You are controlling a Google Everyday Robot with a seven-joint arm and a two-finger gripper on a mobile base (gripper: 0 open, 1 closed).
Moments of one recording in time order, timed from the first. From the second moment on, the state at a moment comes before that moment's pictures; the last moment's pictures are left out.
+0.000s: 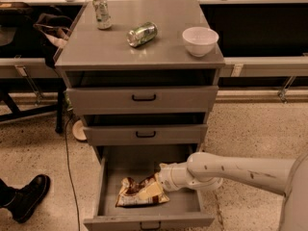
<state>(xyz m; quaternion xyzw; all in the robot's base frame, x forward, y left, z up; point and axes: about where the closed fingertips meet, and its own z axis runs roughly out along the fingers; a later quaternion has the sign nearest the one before) 0.509 0.012 0.437 -0.40 0.82 0.31 0.27</state>
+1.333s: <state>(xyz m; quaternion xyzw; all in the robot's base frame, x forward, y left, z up) 0.548 0.034 0.354 -0.36 0.84 0.31 0.27</state>
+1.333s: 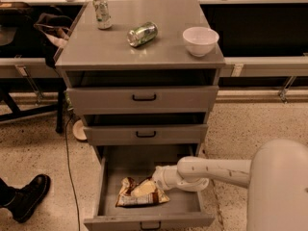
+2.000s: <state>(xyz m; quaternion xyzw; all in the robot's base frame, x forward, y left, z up) 0.557 0.046 0.312 -0.33 0.85 0.32 0.27</state>
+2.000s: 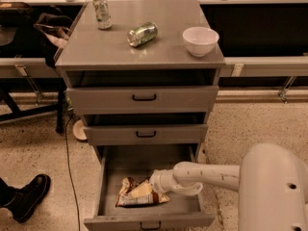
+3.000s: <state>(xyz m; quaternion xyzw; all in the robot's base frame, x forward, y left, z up) 0.595 0.087 0.261 -0.35 0.84 0.33 0.26</state>
